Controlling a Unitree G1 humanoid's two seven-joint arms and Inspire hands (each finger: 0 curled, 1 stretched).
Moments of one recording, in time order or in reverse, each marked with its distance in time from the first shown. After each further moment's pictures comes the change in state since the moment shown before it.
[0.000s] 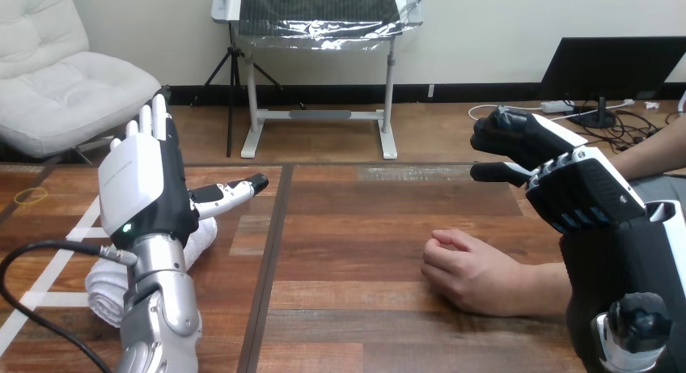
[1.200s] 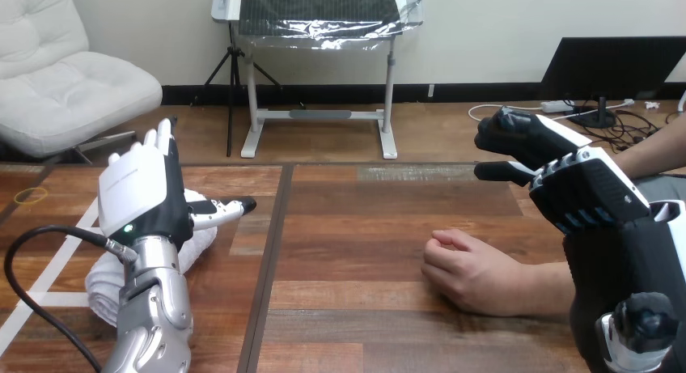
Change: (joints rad) left arm -0.099 0.069 -0.067 0.241 -0.001 0.023 0.019; right arm 0.000 -0.014 -0.007 0.000 0.016 0.000 0.008
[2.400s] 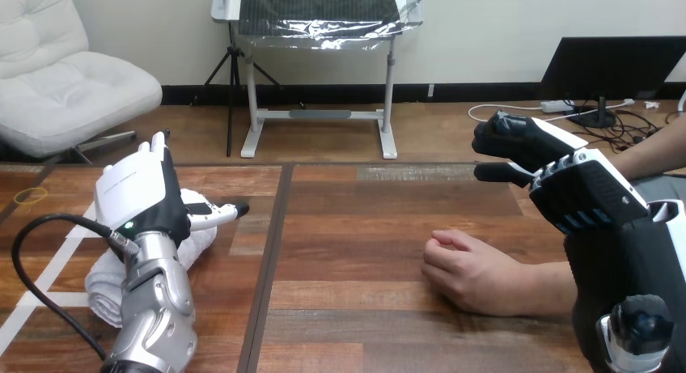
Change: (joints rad) left arm -0.088 0.000 -0.028 0.125 -0.015 0.093 -0.013; right arm -0.001 -0.018 -0.009 0.000 -0.001 0.000 0.001
